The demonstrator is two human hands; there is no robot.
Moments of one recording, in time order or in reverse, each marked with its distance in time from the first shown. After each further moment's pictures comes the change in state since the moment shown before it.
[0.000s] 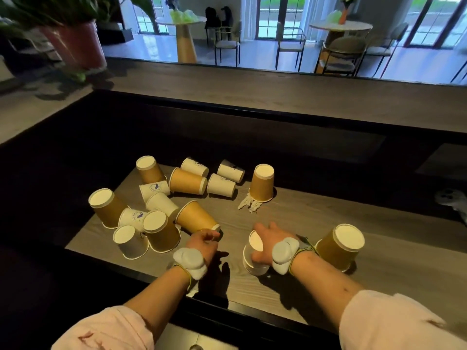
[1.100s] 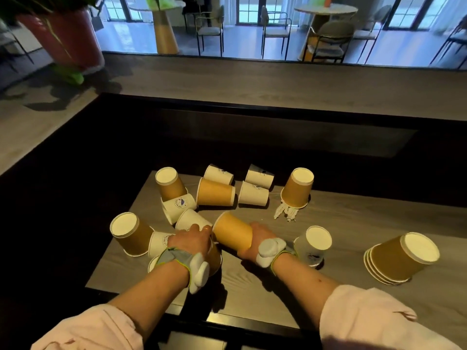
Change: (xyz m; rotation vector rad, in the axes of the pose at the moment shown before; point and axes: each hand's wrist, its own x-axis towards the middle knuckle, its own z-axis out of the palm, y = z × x) left_hand 0.109 -0.014 -0.122 1.312 -0.032 0.361; right_hand 0.133 -0.115 0.033 0.265 0.077 0.165
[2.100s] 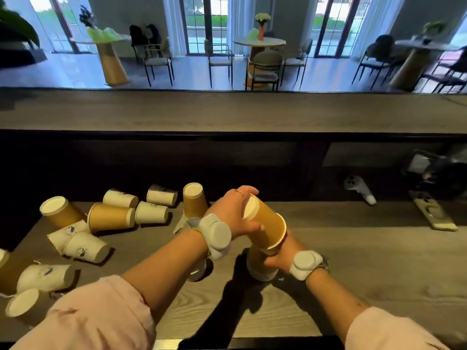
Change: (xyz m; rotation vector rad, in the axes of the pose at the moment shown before) left_hand -0.029 0.318 -0.140 -0.716 0.136 0.538; right_hand -0.147 0.290 -0.120 0.320 0.302 0.064
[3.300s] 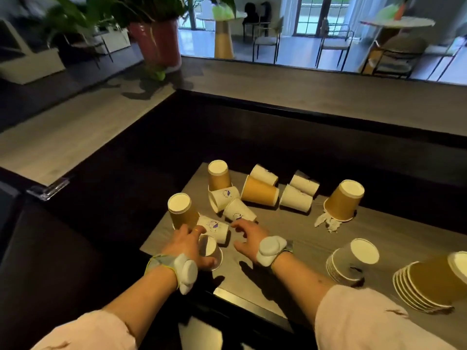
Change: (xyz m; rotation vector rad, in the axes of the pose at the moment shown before) left_hand -0.260 -0.348 -0.136 0.274 0.073 -0.766; right_hand 0.029 -0.312 0.279 -0.068 -0.399 -0.448
